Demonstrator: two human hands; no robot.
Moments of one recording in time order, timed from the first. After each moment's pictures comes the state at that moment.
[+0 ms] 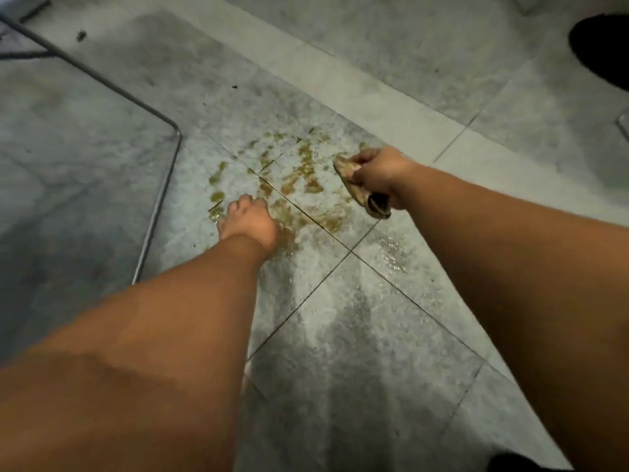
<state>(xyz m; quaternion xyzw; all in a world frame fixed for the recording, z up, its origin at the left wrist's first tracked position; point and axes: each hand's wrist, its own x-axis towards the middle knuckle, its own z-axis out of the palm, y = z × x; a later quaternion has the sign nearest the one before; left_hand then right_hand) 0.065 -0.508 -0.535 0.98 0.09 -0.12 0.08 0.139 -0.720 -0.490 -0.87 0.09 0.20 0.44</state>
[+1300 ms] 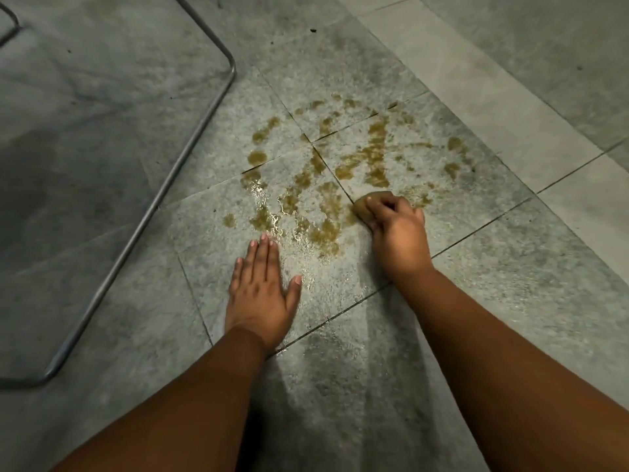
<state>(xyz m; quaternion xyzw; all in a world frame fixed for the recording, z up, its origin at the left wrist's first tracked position) -0.019 -0.491 -0.686 0.98 0.15 -0.06 0.13 0.139 -0.676 -0.683 -0.96 -0.14 0.00 0.24</state>
